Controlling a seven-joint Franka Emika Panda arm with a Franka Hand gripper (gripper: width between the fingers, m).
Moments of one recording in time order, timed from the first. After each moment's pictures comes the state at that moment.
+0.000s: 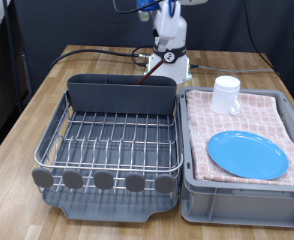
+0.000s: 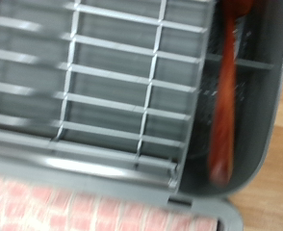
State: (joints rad) arm 0.04 -0.52 -0.05 -2.64 -0.18 2.15 2.23
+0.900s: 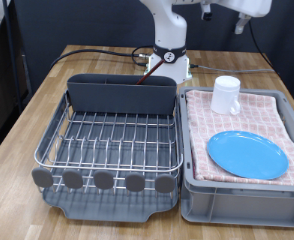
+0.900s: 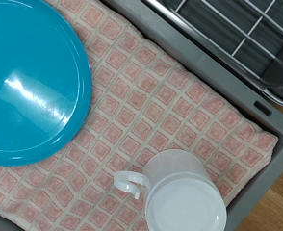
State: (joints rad) arm 0.24 -0.36 0.04 -2.38 -0.12 2.05 2.02
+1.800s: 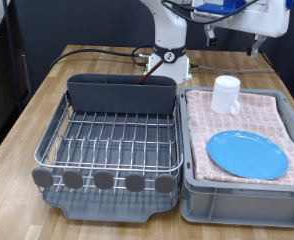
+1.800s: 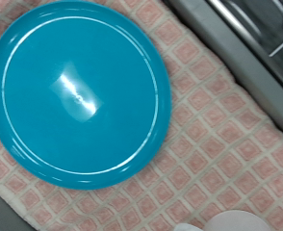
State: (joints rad) arm 0.25 -0.20 0.00 -2.35 -0.08 2.30 1.79
